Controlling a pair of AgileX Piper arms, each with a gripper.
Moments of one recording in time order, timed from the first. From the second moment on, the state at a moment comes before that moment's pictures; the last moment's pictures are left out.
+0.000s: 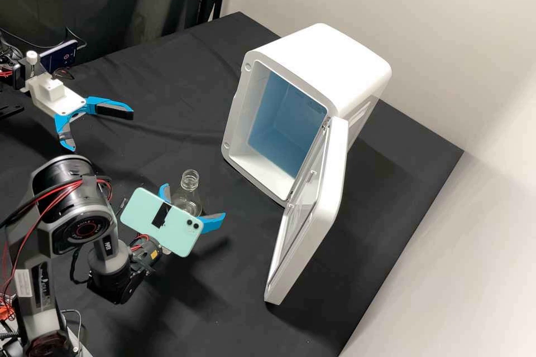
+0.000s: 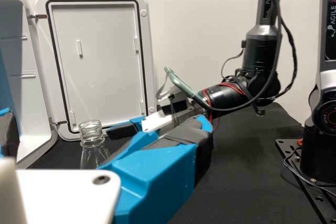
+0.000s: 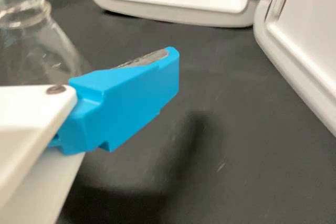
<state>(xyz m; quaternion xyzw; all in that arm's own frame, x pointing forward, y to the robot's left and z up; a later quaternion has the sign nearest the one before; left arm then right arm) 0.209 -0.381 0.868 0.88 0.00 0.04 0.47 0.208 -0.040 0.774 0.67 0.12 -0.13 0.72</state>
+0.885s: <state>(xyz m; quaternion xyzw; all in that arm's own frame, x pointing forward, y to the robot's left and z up) 0.209 -0.380 0.867 0.88 0.00 0.04 0.47 0.224 -0.034 0.755 0.65 0.14 -0.13 0.73</state>
